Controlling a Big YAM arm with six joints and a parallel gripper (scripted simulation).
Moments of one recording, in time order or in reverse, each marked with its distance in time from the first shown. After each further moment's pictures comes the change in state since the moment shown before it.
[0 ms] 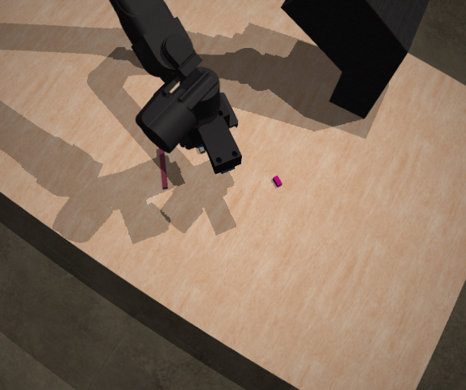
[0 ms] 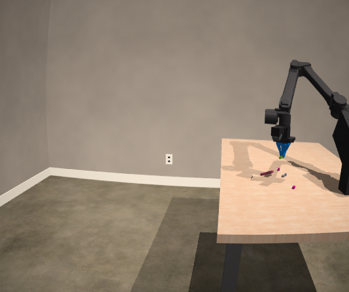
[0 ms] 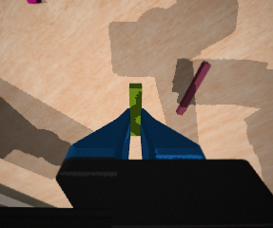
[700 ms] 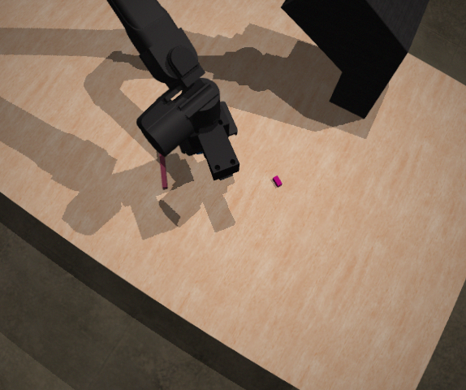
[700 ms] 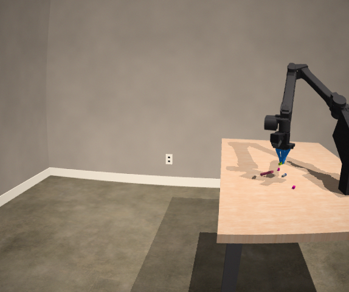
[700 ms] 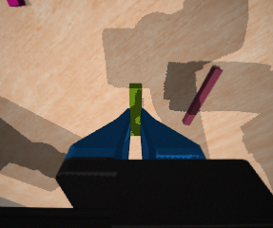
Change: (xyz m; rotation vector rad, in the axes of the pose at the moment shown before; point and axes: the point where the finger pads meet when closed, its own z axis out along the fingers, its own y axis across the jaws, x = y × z) arm 0.000 0.001 0.029 -0.002 -0.003 0.028
